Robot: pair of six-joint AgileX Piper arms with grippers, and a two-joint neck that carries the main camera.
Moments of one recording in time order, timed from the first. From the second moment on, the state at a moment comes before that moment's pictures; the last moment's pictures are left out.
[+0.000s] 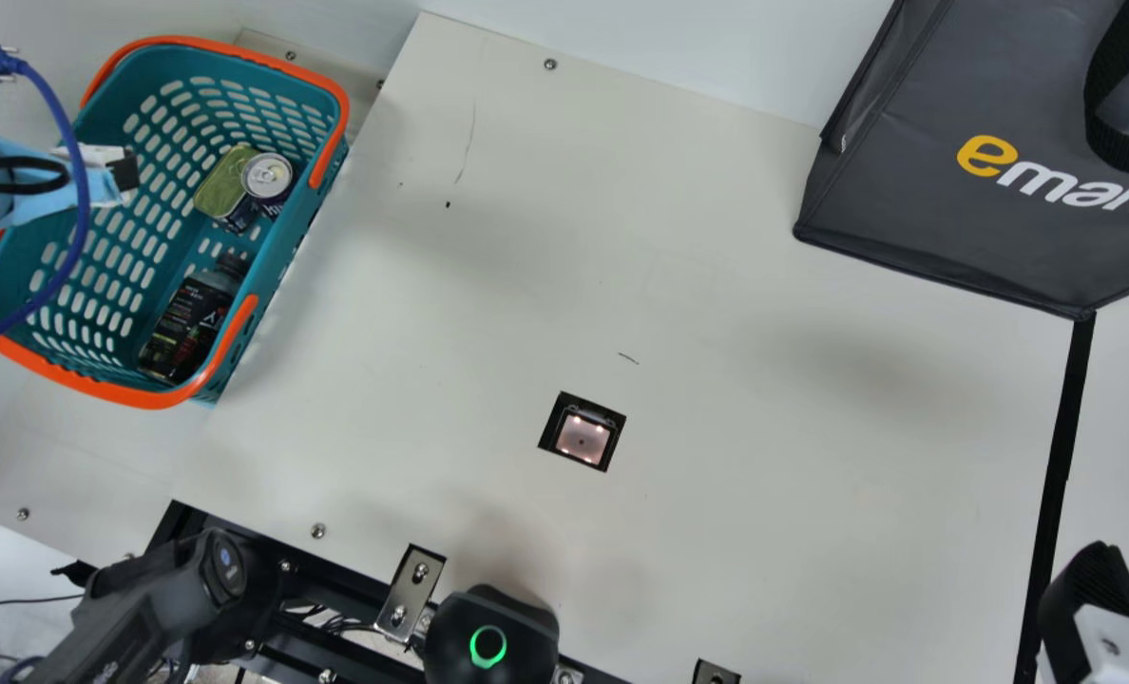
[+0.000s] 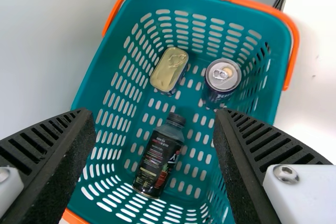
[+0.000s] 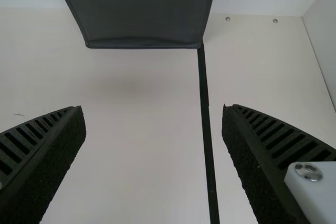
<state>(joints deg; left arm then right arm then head) 40.3 67.2 -59.4 -12.2 49.4 28.7 0.6 42.6 -69.8 -0.8 69.4 -2.2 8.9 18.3</state>
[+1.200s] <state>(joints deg) 45.3 93.0 -57.8 -24.3 35.6 56.6 0.6 42.6 -69.8 -0.8 69.4 -2.2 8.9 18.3</state>
